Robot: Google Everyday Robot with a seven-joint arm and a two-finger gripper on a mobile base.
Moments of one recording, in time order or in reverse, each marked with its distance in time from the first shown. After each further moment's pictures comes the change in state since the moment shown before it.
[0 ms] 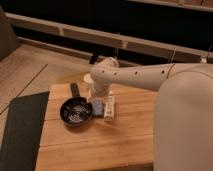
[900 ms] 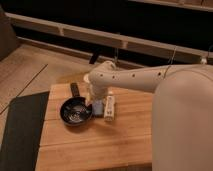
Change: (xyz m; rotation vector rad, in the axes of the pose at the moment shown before) arm 0.004 -0.007 0.016 0.027 -0.009 -0.096
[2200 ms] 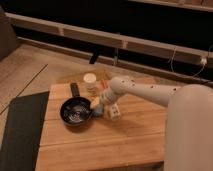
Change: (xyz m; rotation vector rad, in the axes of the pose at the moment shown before) arm 0.002 -0.034 0.065 -0.310 -0.014 0.078
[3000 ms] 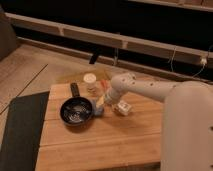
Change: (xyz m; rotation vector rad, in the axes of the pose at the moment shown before) arm 0.004 -0.027 -0.005 0.146 0.060 0.001
